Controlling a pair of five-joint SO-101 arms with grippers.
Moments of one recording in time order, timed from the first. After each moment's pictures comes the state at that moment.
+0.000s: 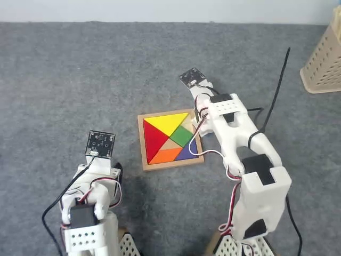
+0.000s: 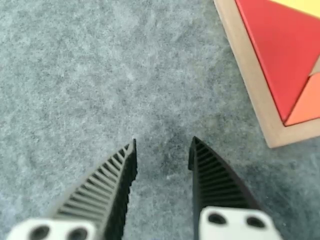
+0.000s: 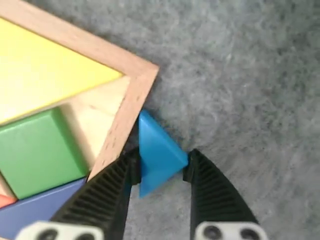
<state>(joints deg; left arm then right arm) -14.1 -103.3 97.3 72.0 -11.1 -18.9 19.1 13.7 51.2 18.1</state>
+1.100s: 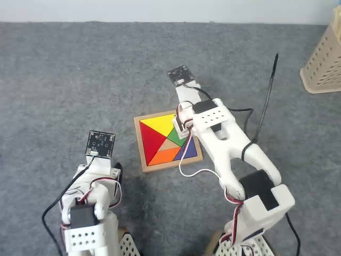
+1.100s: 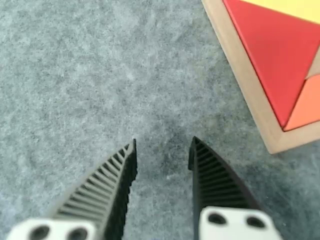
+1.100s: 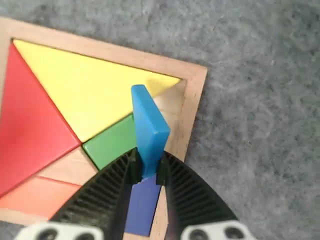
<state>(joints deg) -14.1 -103.3 97.3 72.0 -11.1 -28.0 8.4 19.2 51.6 0.0</state>
